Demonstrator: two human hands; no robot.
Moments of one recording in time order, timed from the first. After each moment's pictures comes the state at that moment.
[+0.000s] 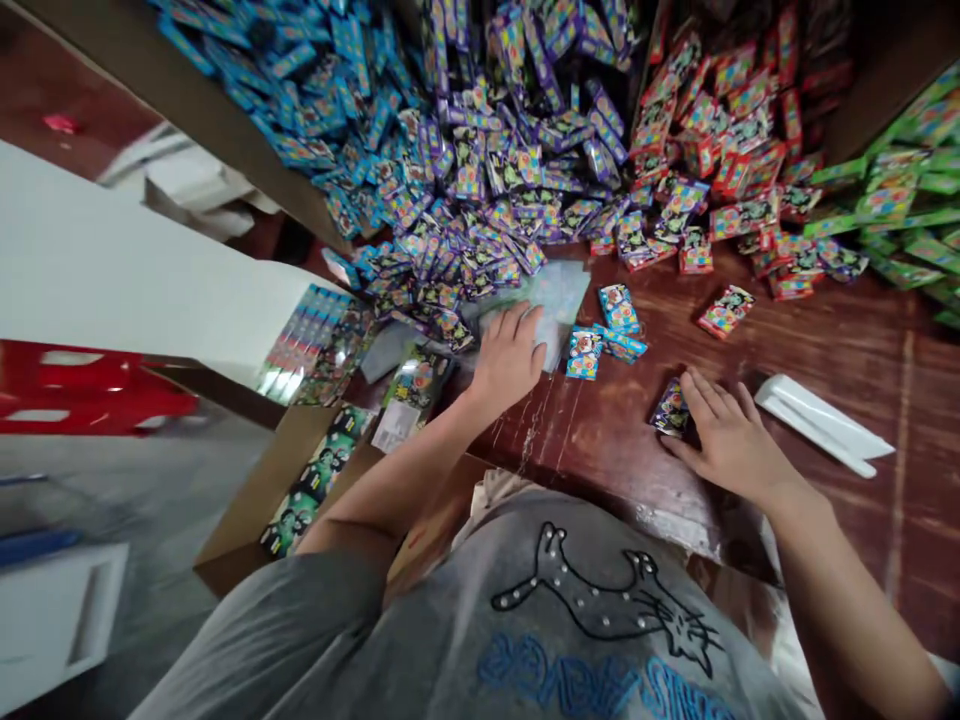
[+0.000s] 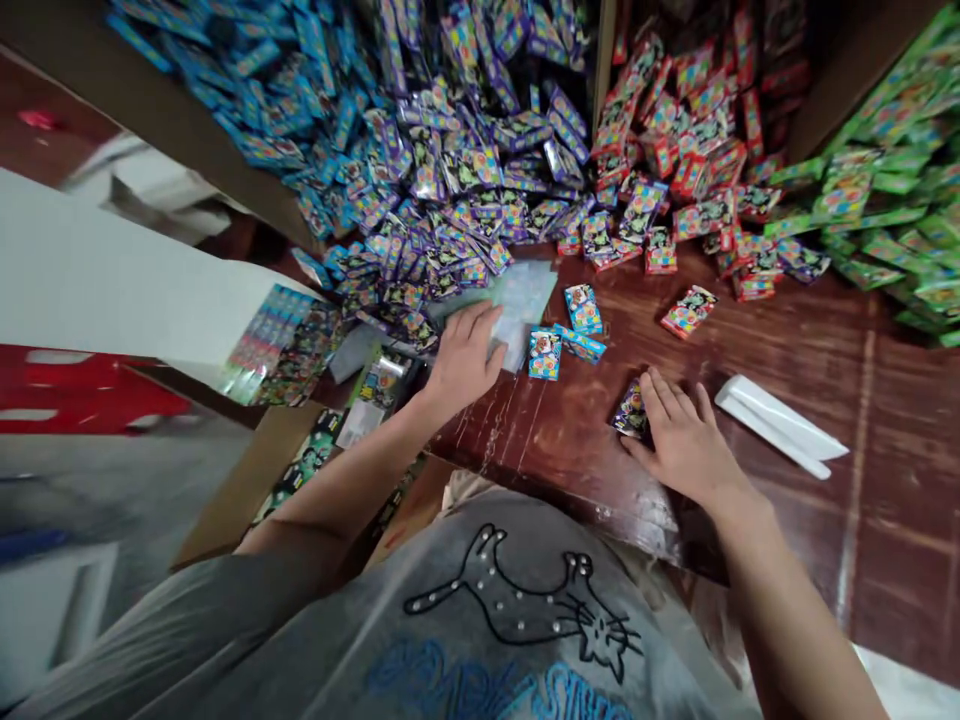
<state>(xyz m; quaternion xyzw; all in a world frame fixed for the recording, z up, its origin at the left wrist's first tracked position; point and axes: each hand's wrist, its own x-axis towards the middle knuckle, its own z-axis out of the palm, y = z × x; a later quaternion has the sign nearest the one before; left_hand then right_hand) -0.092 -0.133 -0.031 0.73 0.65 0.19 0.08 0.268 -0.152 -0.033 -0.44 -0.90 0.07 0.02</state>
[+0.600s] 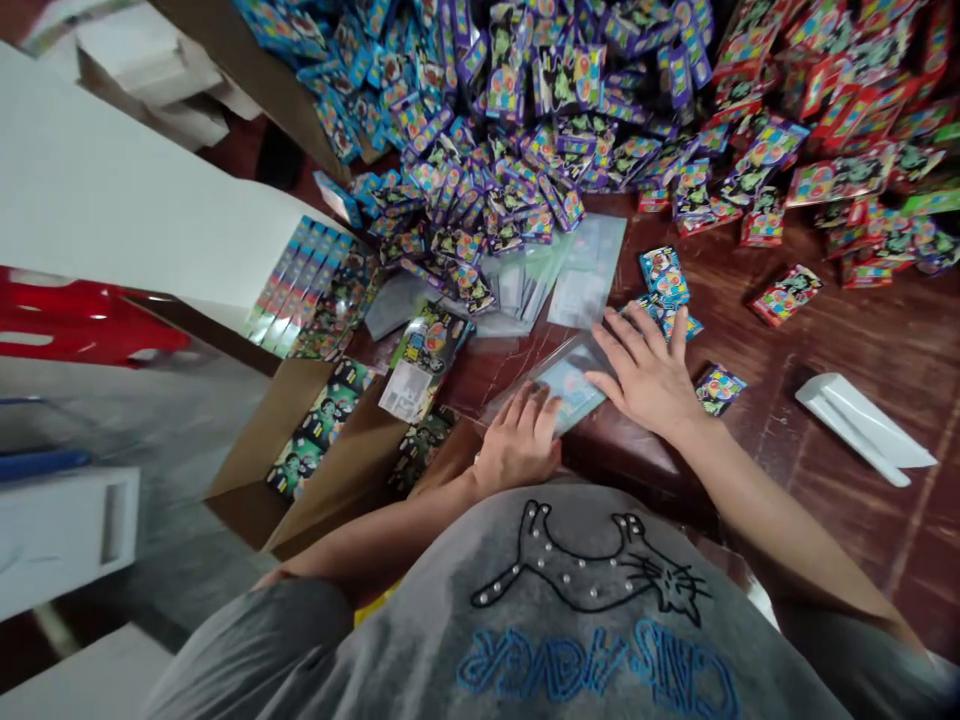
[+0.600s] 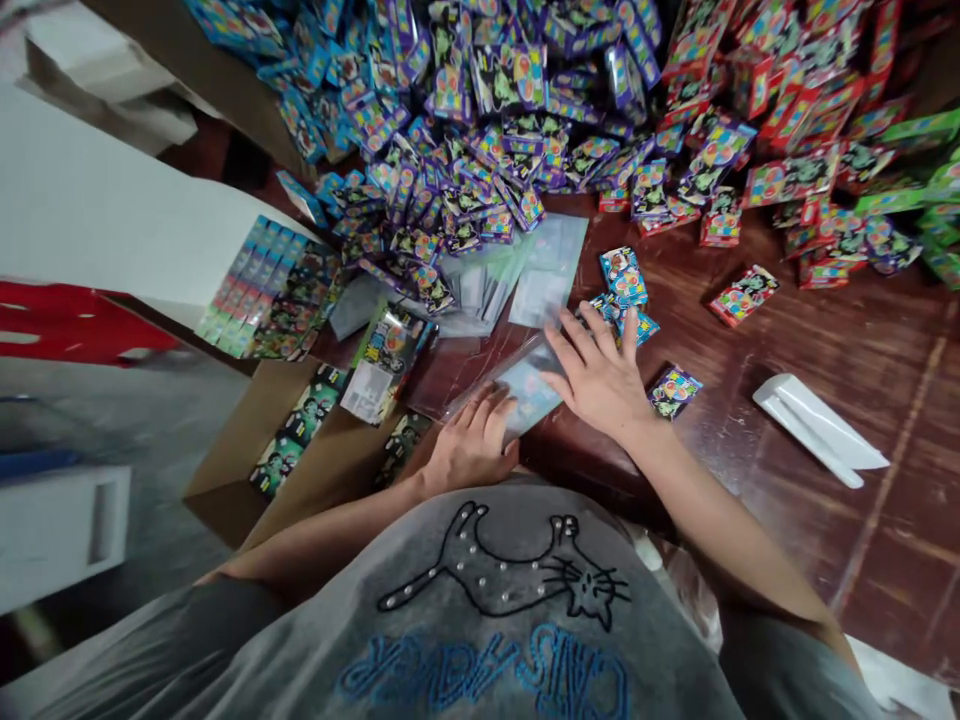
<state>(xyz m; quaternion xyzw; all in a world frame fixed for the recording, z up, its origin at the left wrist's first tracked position) -0.076 -0.293 -0.056 0.75 0.64 0.12 0.09 0.135 -0.126 -0.039 -0.34 -0.93 0.08 0.13</state>
